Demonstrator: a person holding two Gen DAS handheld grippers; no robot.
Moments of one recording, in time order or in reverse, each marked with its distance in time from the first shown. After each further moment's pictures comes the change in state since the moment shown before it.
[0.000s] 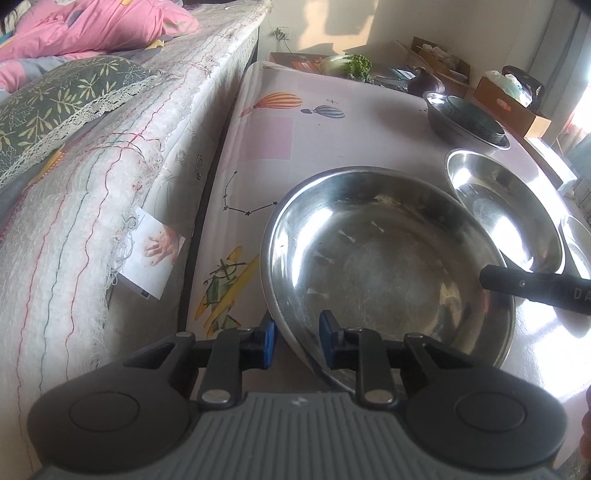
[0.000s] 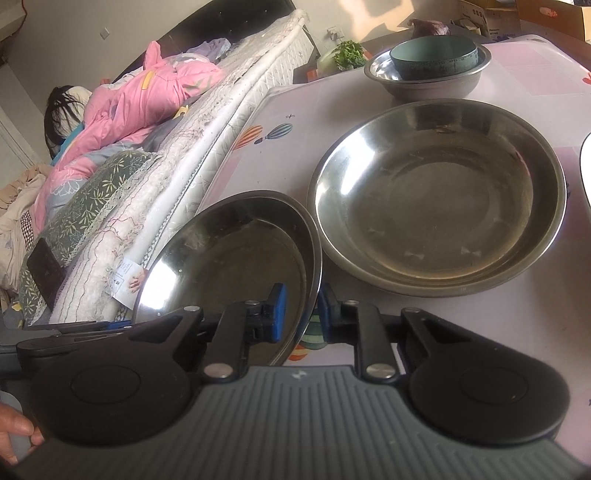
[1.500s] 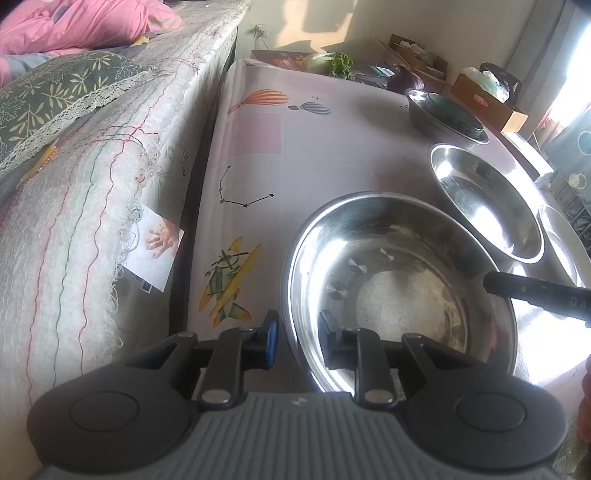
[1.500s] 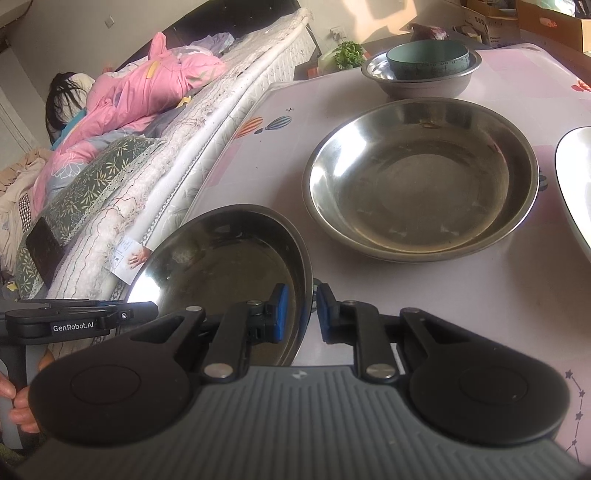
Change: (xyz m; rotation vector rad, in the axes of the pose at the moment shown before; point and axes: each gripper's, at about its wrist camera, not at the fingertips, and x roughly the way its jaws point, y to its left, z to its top) left arm -0.005 0.018 -0.004 0.032 0.010 -0.080; right arm -0.021 -0.002 -0.016 -0.052 -0.001 -0.030
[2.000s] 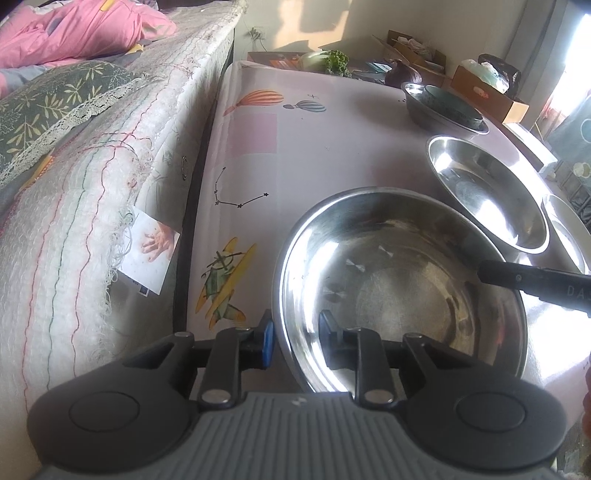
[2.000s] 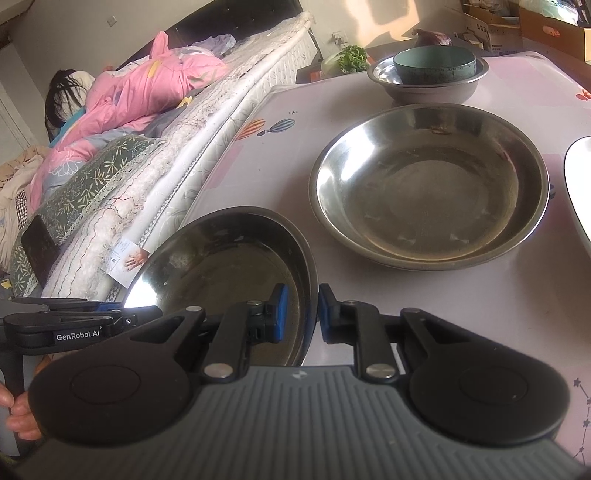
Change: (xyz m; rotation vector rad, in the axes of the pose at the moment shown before) left arm 0.002 -0.010 -0.004 0.033 -0.009 0.029; right arm 0.007 0.008 0.001 -0.019 -0.015 -0.012
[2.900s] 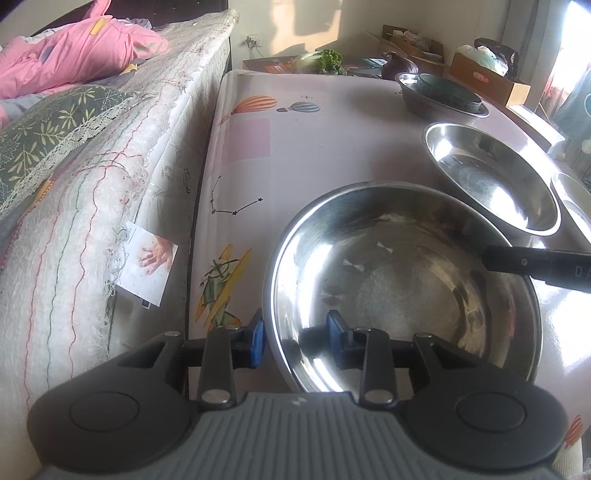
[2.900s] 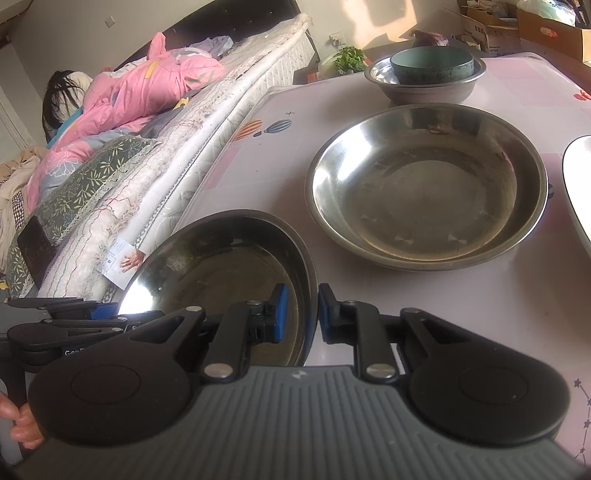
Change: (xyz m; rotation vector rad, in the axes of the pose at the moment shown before) left arm 0.005 -0.018 -0.001 0.077 -0.014 0.075; right arm 0.002 -0.001 -0.001 0.003 -0.005 -0.009
